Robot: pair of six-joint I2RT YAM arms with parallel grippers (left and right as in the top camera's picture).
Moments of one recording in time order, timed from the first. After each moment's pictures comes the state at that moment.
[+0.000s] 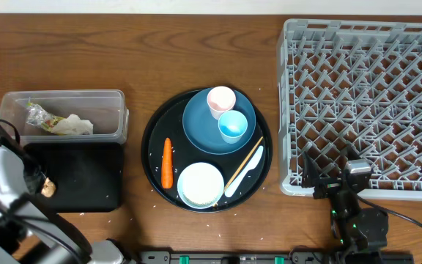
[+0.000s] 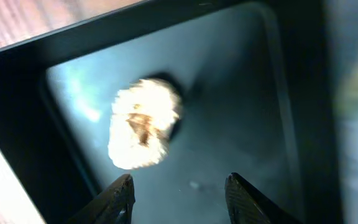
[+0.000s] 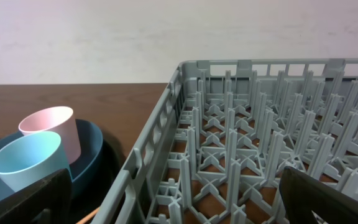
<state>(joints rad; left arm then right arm) 0.75 1.56 1.04 -0.84 0.00 -0.54 0.11 0.01 0.01 -0.07 -0.05 0.10</state>
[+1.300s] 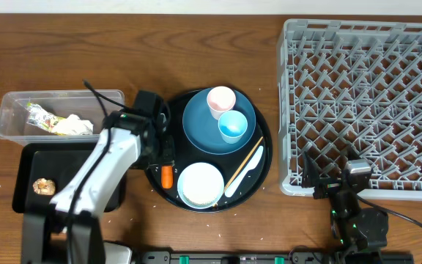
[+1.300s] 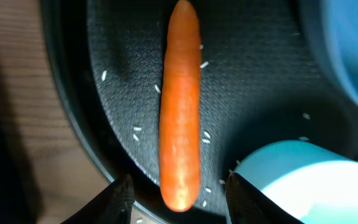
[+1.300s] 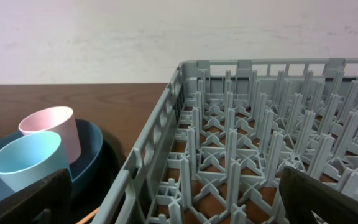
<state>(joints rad) -0.23 1.56 0.99 -0.95 0.12 -0.31 0.11 0.01 0.01 -0.07 -0.05 0.10</state>
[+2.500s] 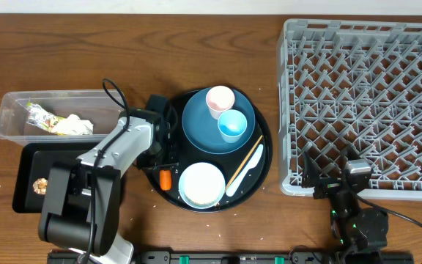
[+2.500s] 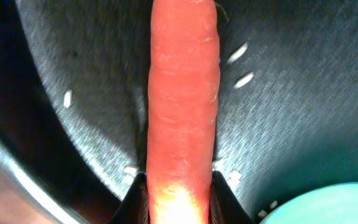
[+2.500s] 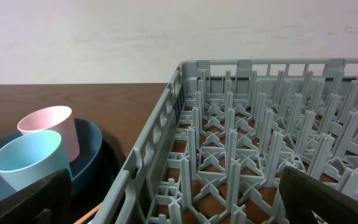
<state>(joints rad) -0.24 1.74 0.98 -0.92 0.12 -0.33 0.11 0.01 0.01 -0.07 -0.05 0.10</state>
